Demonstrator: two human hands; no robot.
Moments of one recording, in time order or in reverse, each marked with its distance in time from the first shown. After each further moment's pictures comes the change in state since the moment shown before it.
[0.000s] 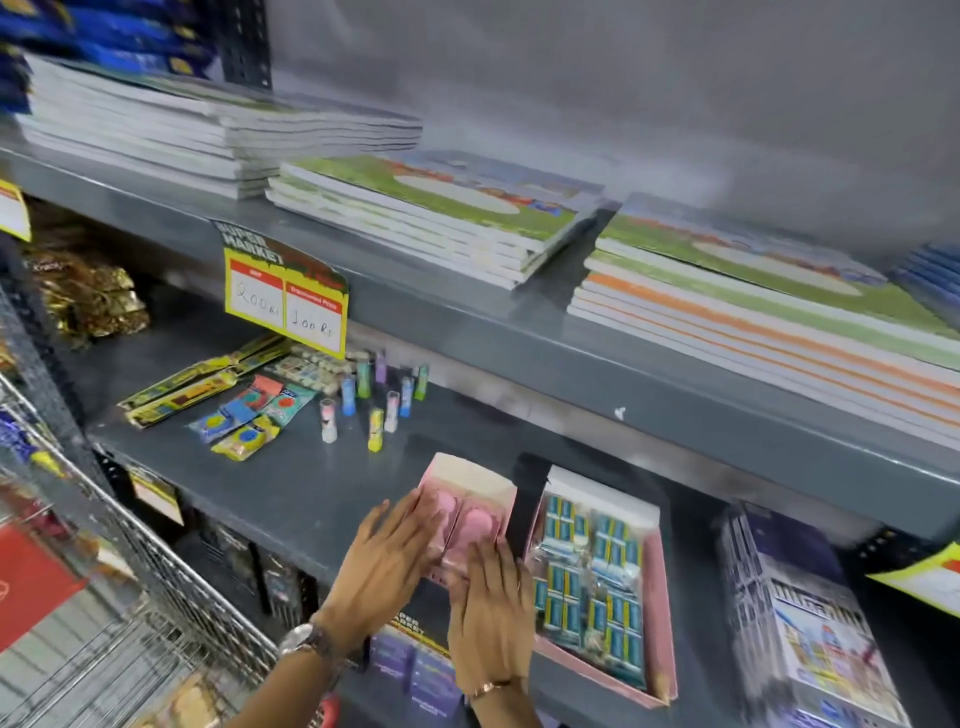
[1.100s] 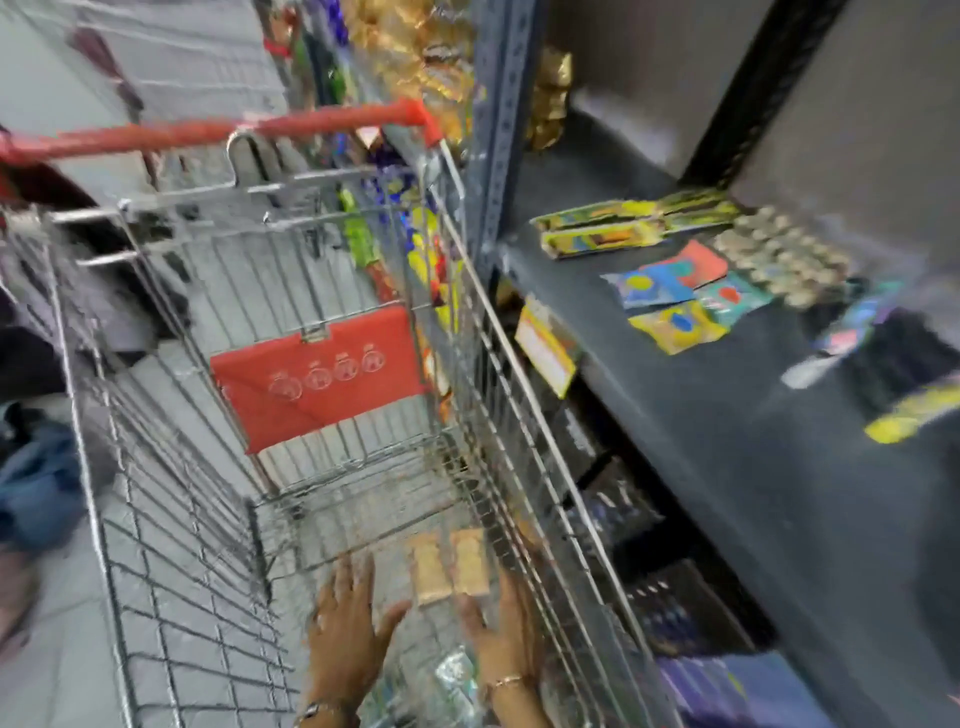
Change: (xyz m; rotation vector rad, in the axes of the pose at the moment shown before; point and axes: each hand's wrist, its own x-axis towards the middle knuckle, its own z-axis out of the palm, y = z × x) left_hand -0.328 -0.202 0.161 -0.237 -0.327 -1.440; right_hand -0.105 -0.188 0.299 0.440 -0.783 -0.101
